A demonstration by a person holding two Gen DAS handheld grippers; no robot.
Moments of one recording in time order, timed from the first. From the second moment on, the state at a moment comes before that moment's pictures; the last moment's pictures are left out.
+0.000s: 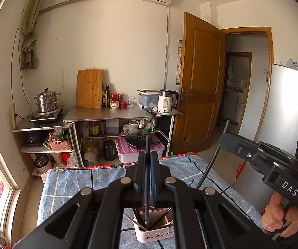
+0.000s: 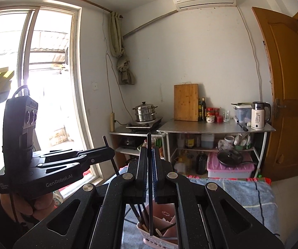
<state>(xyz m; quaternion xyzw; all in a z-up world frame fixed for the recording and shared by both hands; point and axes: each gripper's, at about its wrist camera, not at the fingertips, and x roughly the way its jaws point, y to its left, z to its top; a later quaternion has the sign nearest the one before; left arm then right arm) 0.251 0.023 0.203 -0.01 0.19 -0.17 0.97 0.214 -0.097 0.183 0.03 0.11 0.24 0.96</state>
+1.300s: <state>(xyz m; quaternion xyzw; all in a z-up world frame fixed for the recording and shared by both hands) 0.262 0.037 0.131 -0.05 0.26 -0.18 0.95 0.226 -0.115 0.114 0.03 0.22 0.22 0.95</state>
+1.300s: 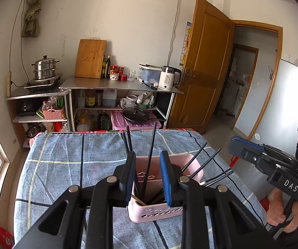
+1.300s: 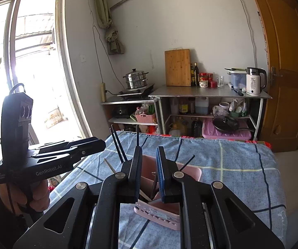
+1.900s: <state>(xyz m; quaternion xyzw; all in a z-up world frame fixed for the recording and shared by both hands) 0.152 0.036 0.068 -0.05 0.27 -0.17 0.95 0.124 -0.155 0.052 0.03 0.25 0.21 0.94</state>
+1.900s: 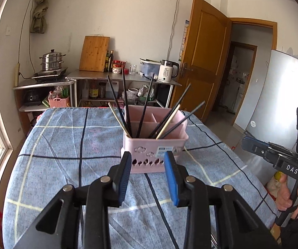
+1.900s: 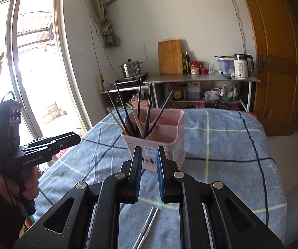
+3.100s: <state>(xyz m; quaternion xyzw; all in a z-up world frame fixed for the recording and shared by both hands) 0.150 -0.020 -0.026 -0.05 0.40 -0.21 0.89 0.128 -0.137 -0.092 0.00 0.44 0.19 0.88</state>
